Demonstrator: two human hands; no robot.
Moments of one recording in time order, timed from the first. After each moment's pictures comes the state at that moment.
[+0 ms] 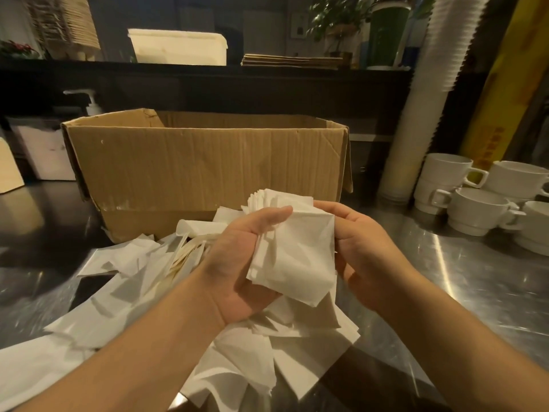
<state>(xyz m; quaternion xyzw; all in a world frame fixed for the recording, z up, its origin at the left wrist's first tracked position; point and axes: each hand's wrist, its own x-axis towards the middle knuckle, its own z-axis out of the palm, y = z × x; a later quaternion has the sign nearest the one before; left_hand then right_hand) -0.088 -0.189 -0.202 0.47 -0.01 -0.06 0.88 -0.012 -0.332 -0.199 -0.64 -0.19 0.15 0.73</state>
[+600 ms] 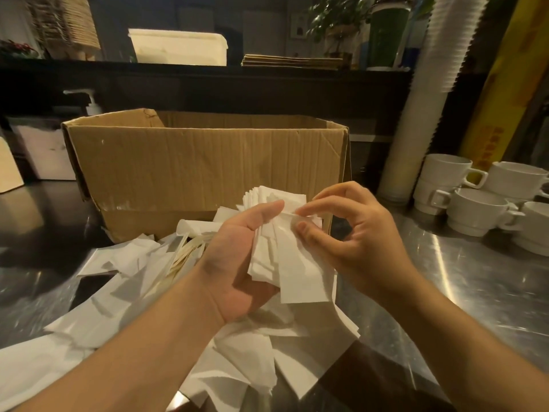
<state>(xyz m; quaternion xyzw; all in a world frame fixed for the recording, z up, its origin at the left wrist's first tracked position) -0.085 -0.185 -0.203 0.40 0.02 -0.06 0.91 -0.006 -0.344 -0.203 -0.77 -0.40 -0.17 0.46</state>
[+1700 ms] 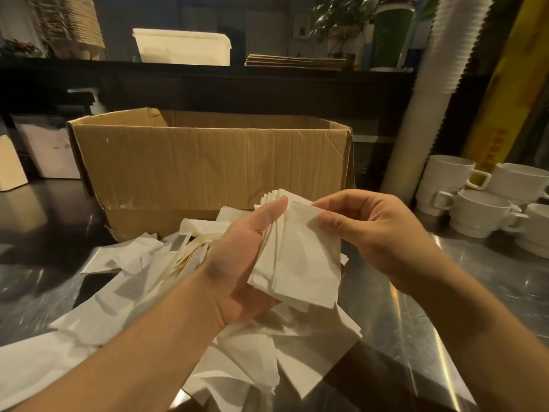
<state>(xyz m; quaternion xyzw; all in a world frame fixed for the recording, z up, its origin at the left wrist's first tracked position) -0.083 -0.186 -0.209 0.41 -0.04 -0.10 0.90 -0.004 -0.358 -0.180 -0.72 -0.35 0.07 0.60</state>
